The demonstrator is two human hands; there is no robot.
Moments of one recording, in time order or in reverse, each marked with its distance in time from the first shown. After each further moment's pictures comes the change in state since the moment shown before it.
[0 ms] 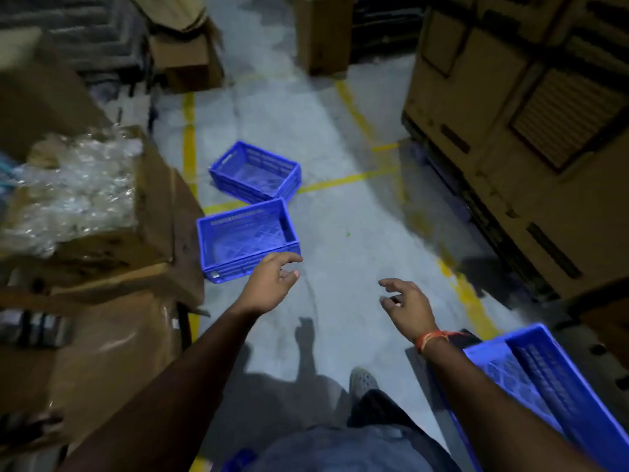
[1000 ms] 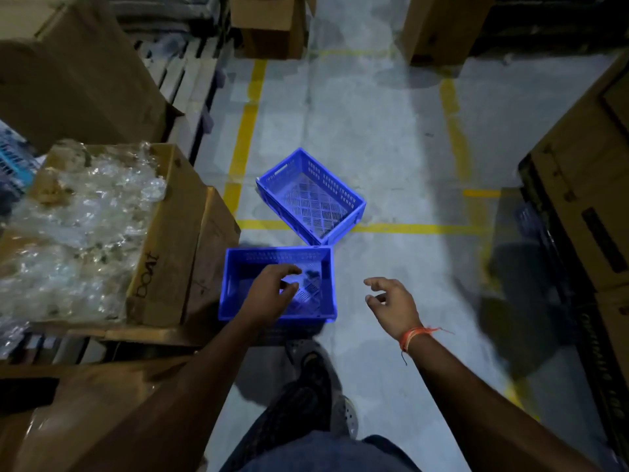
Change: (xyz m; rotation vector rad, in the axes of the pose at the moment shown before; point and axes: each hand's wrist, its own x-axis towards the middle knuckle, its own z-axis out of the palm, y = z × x) left_hand 0.387 -0.141 -0.134 -0.067 0.177 -0.251; right_hand 0.494 -0.172 0.133 -0.062 -0.331 -0.118
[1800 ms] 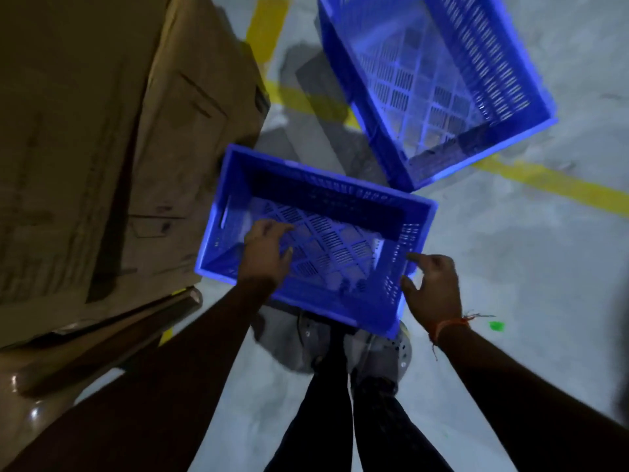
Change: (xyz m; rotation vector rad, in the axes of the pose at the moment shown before) left_hand 0.209 -0.394 0.164 0.204 0.116 -0.495; right_hand 0.326 0.235 0.295 -0.381 -0.272 -0.007
